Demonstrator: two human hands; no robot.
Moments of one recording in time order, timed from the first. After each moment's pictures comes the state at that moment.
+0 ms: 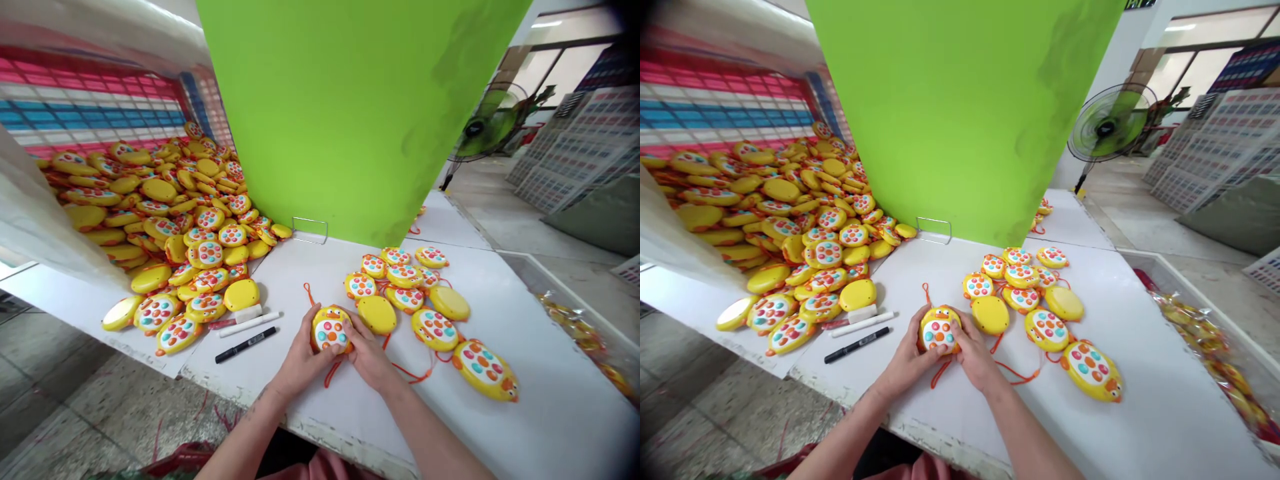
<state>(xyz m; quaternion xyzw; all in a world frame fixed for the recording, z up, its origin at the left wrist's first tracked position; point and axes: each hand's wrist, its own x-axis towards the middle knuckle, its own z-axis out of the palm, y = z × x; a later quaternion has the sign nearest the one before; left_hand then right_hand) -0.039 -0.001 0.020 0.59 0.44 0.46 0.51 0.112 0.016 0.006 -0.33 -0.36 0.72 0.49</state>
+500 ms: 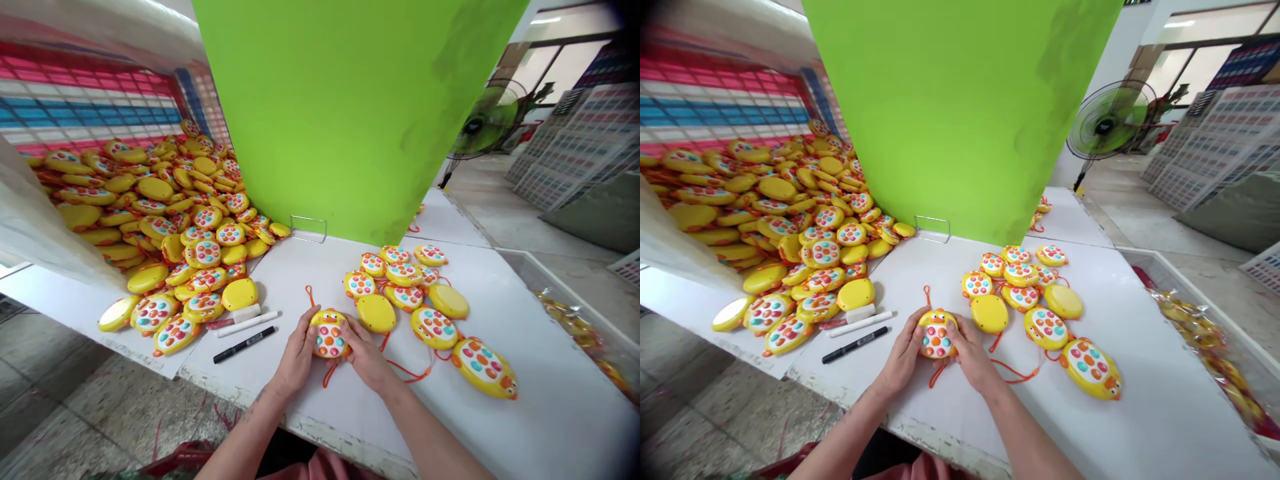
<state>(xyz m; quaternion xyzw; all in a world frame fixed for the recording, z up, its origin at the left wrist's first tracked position) -0.046 0.002 0.012 0.59 0.46 0.47 0.47 0.111 0.014 0.003 -0.36 -0.38 0.72 0.46</state>
